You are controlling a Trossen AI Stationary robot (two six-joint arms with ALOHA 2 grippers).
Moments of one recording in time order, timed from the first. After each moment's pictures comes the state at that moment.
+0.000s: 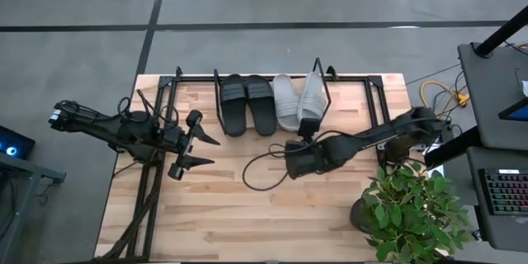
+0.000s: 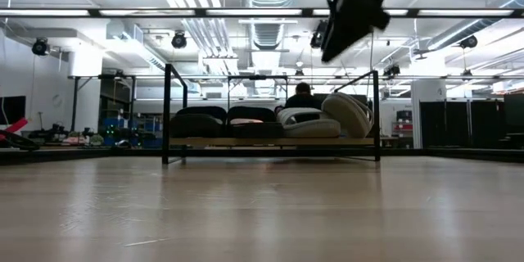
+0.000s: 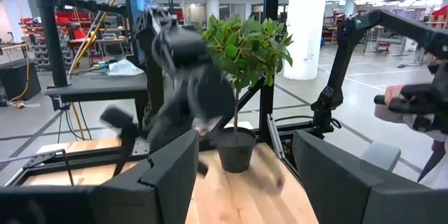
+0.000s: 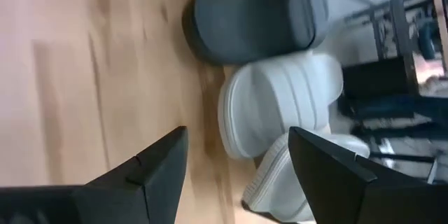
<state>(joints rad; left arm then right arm) -0.26 0.71 0.73 0.07 -0.01 0.00 0.27 1.69 1.37 -0.95 0.76 0.17</state>
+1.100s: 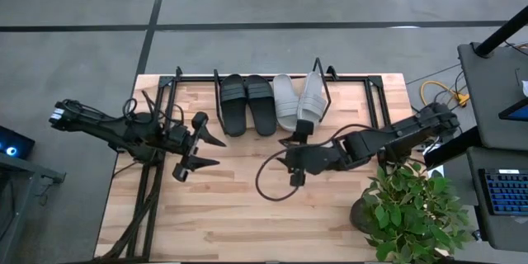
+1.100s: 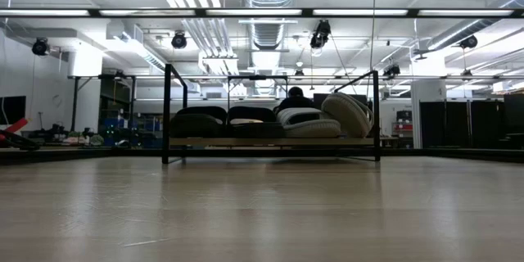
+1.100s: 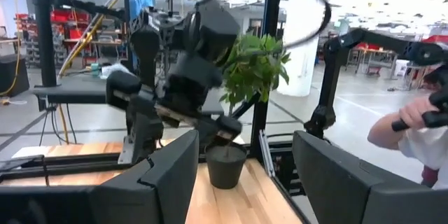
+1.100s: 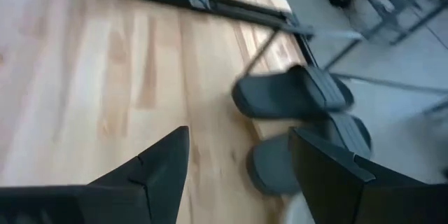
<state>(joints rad) -0.26 0.78 0.73 0.18 0.00 -0.07 0.34 1.53 1.37 -0.52 0.59 0.02</state>
